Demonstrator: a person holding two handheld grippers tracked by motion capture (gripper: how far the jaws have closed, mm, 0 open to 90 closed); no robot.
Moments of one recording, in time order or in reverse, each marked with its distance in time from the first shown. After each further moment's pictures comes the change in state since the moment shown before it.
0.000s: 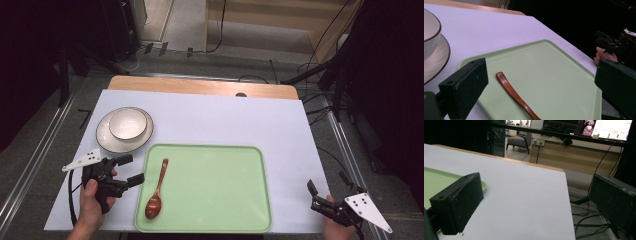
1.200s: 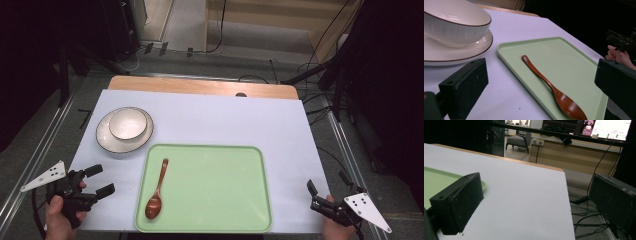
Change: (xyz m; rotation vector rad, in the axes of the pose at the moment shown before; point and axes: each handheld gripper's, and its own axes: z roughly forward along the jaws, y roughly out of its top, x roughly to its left) left arm 0.013 -0.025 -0.070 -0.042 0.101 -0.005; right arm 0.001 0.000 0.001 0.001 -0.005 -0.006
